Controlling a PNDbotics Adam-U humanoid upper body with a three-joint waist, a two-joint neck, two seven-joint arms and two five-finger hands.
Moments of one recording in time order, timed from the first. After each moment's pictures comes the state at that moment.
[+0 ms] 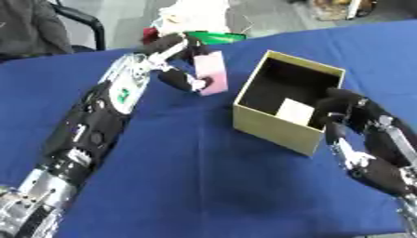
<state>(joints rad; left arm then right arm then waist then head) -1.02 0.27 -0.18 -1.03 -0.69 -0.22 -0.33 -0.25 -0.28 0.27 -1.90 0.13 -0.11 0.14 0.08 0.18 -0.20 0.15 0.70</state>
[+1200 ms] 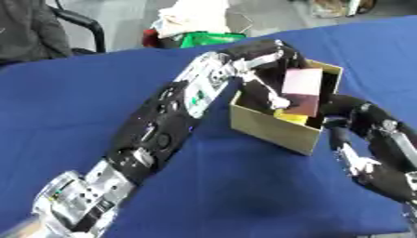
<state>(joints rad) -1.07 0.10 -0.29 -1.00 -0.70 -0.33 -0.42 -0.26 -0.28 0.28 -1.89 0.13 -0.11 0.16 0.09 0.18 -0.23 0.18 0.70</state>
